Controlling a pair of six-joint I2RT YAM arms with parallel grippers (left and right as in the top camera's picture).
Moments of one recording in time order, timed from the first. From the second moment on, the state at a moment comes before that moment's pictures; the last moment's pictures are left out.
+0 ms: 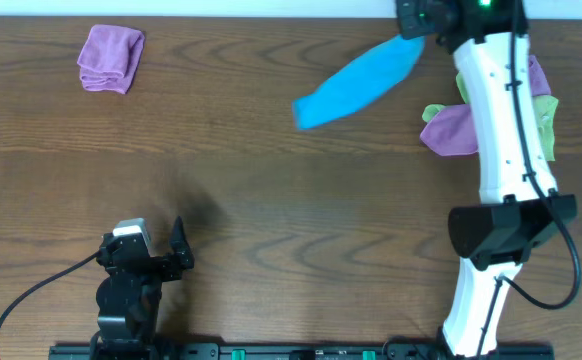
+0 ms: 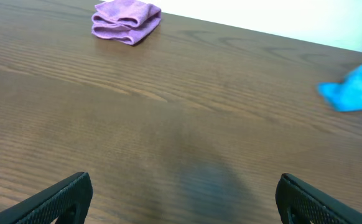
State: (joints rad) left arm -0.06 0.01 0.14 -0.48 -0.09 -0.20; right arm 0.16 2.15 2.45 -1.11 0.14 -0.12
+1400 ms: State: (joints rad) left arm -0.06 0.01 0.14 -0.48 -0.09 -0.20; right arm 0.23 2.27 2.44 -1.64 -0.24 -0.18
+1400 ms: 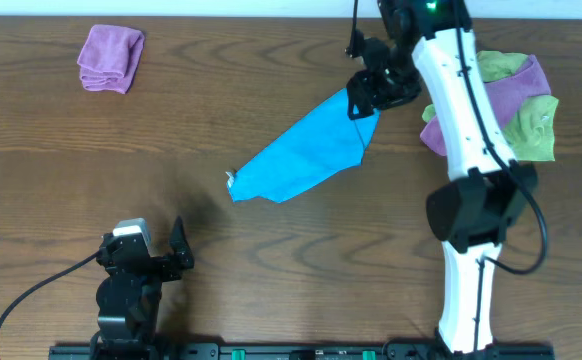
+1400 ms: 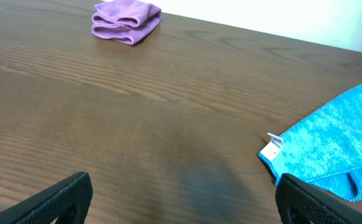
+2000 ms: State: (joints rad) left arm -0.06 0.01 0.14 -0.48 -0.09 -0.20; right arm 0.21 1.57 1.52 -1.13 -0.16 -0.14
